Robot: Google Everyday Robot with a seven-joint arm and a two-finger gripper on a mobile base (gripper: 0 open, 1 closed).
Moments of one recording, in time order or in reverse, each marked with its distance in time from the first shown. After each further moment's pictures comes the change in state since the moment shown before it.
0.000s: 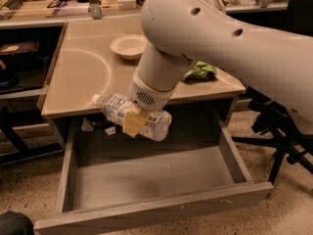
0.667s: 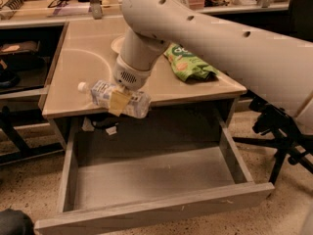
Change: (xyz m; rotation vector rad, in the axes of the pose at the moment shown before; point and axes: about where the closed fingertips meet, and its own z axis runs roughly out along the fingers) arm -0.063 -0.058 0.040 -0.068 -0.038 -0.101
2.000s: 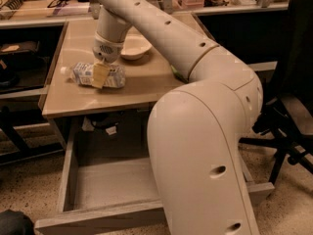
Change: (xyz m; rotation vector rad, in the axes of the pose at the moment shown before) arm -0.079 -0.112 0.044 -0.089 0.026 -0.180
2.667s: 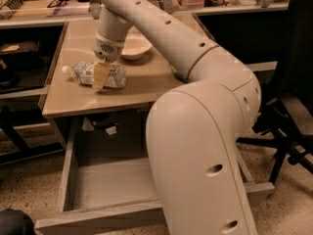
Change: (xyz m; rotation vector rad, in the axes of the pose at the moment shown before) arm 0.001 0.000 0.000 -0.013 0.004 0.001
